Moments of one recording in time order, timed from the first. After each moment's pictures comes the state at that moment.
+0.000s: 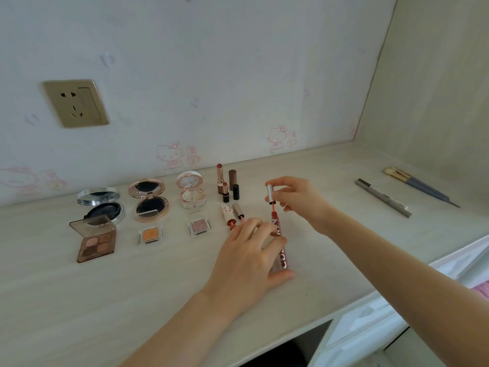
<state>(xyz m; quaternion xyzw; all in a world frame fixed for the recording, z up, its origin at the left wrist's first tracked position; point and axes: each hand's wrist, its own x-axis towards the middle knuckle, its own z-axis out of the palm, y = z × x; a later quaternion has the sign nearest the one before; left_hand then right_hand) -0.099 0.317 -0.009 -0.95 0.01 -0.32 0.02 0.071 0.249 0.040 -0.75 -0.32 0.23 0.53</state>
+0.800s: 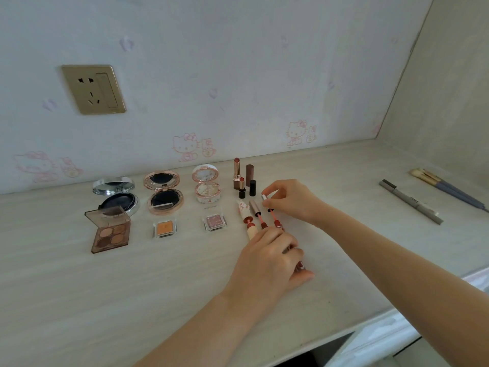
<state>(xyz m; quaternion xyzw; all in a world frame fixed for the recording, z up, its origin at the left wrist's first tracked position) -0.095 0.317 -0.017 -0.95 0.01 -0.30 -0.05 0.075 0.298 0.020 -0.81 -0.42 0.18 0.36</state>
